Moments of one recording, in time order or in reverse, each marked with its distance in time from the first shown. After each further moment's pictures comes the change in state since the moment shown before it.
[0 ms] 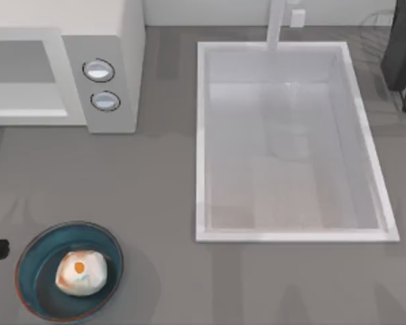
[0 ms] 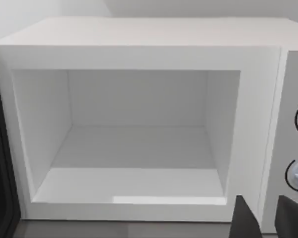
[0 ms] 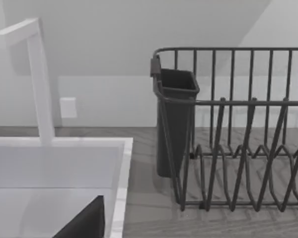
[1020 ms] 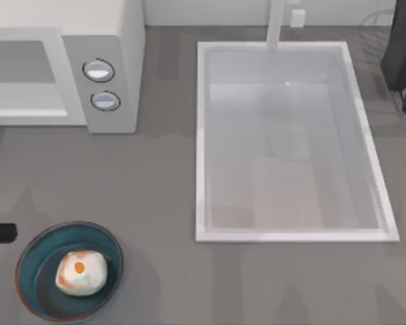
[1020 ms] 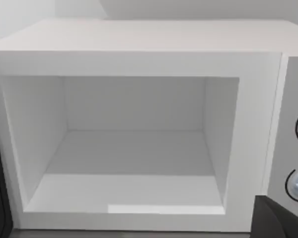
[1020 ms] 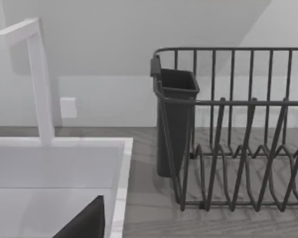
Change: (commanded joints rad) left arm -0.065 0.247 0.012 0.234 -0.064 0.004; right arm 0.000 0.000 0.000 0.000 0.000 0.000
